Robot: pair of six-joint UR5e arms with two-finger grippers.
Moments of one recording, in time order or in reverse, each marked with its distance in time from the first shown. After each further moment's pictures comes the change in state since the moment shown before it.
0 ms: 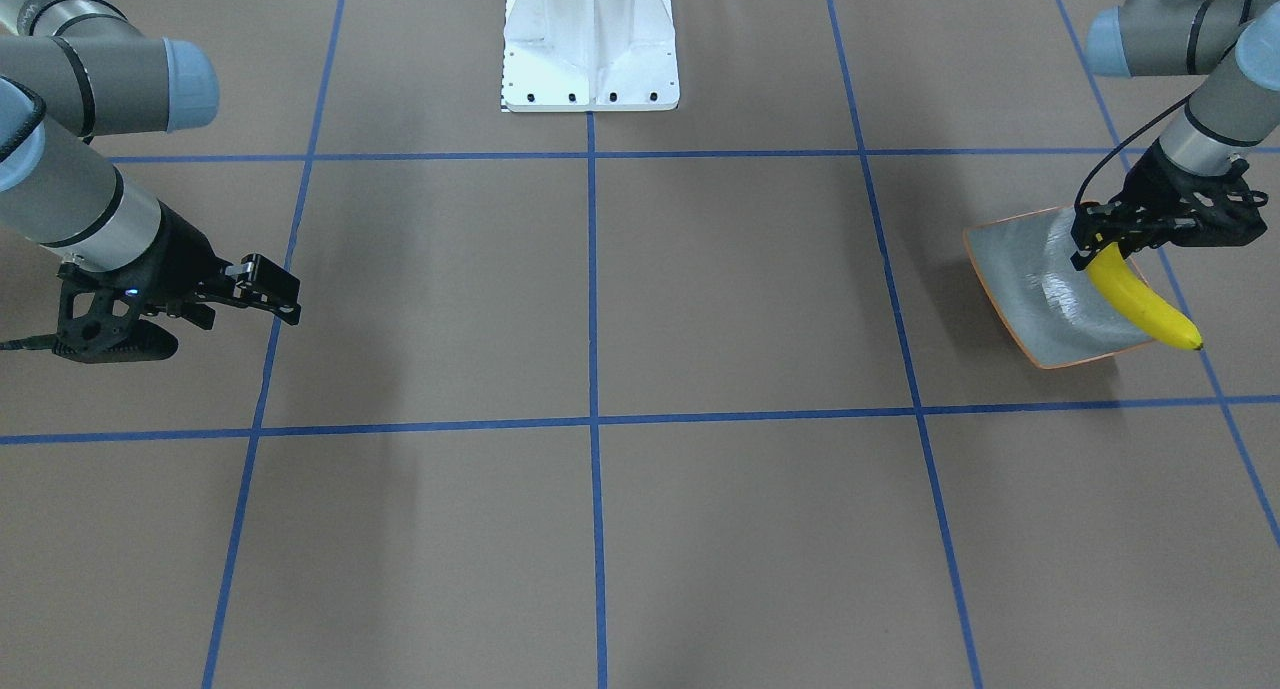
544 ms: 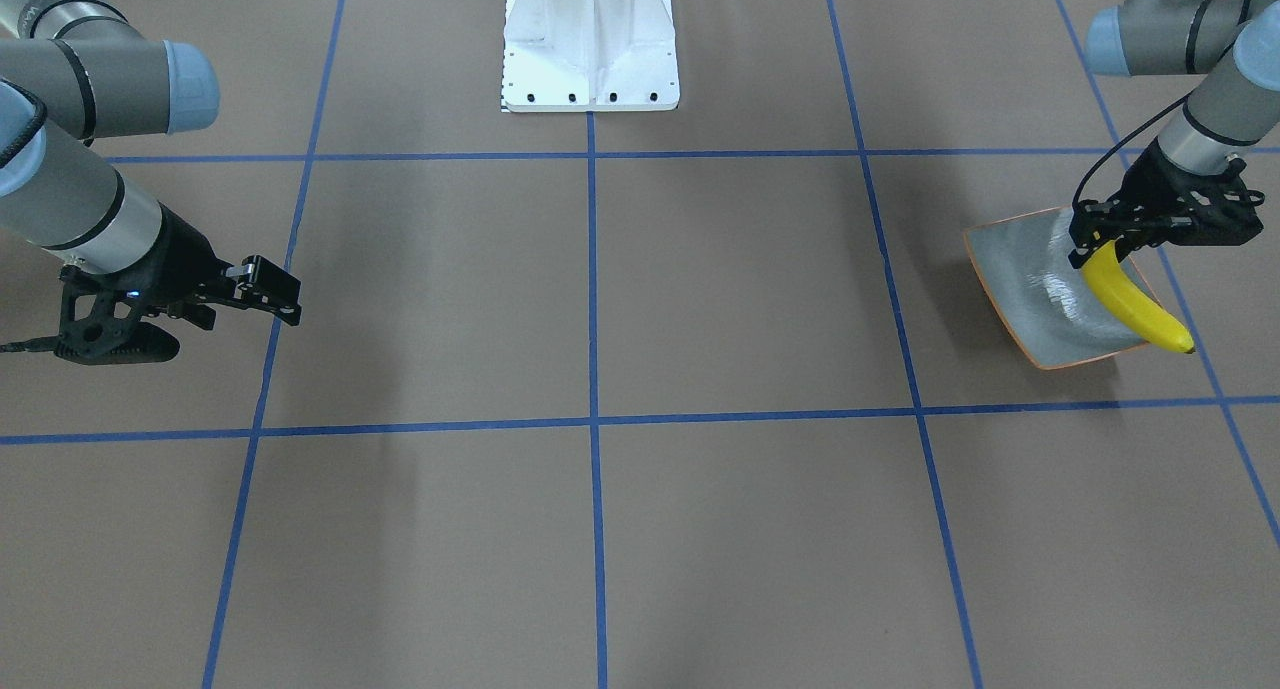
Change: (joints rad) left arm 0.004 0.003 -0.004 -0.006 -0.001 0.010; right arm -0.001 0.001 -0.002 0.000 0.001 0.000
